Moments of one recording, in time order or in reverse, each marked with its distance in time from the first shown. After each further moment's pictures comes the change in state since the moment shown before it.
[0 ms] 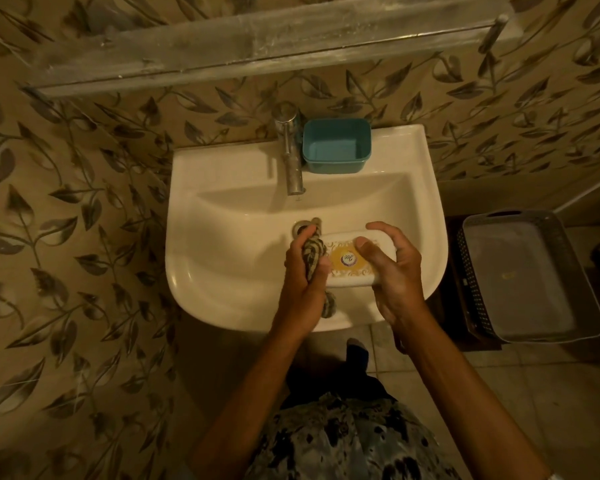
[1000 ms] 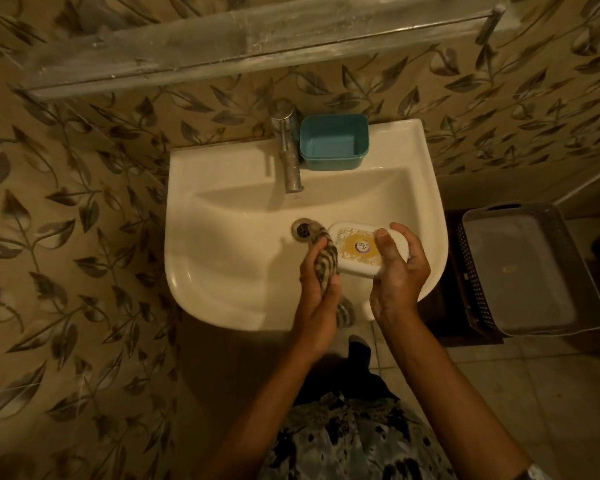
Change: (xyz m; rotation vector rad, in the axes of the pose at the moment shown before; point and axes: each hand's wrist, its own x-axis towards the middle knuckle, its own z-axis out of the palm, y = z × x) left_hand -0.023 -0.013 0.015 -0.071 -0.086 0.023; right_hand 0.002 0.016 0.007 0.174 0.418 -0.079
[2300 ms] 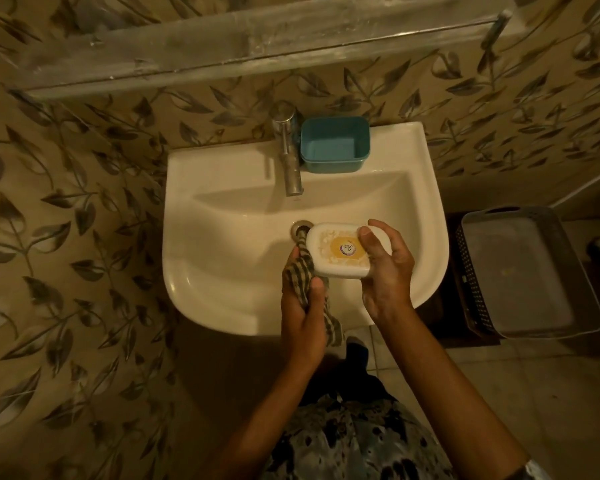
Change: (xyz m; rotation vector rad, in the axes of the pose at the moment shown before) left_hand -0.003 -0.009 -0.005 -0.051 0.305 -0.007; right_hand 0.001 -0.002 0.015 -0.040 -0.203 0.133
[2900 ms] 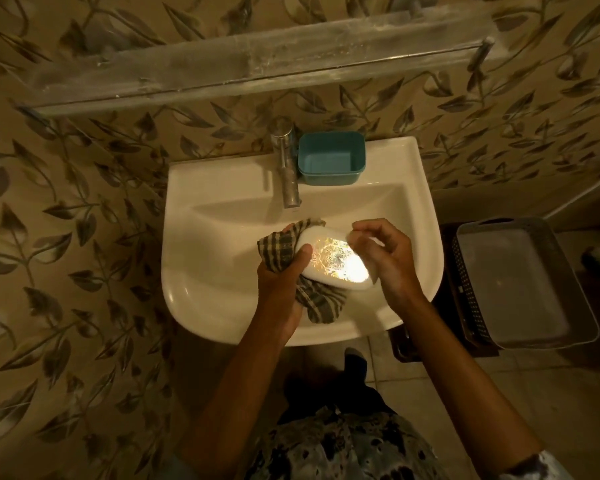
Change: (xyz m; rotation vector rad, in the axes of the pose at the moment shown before) left_hand 0.060 0.027 -0.010 -0.486 -0.029 -0.378; right_hand 0.022 -0.028 -0.010 -0.508 -0.320 -0.205
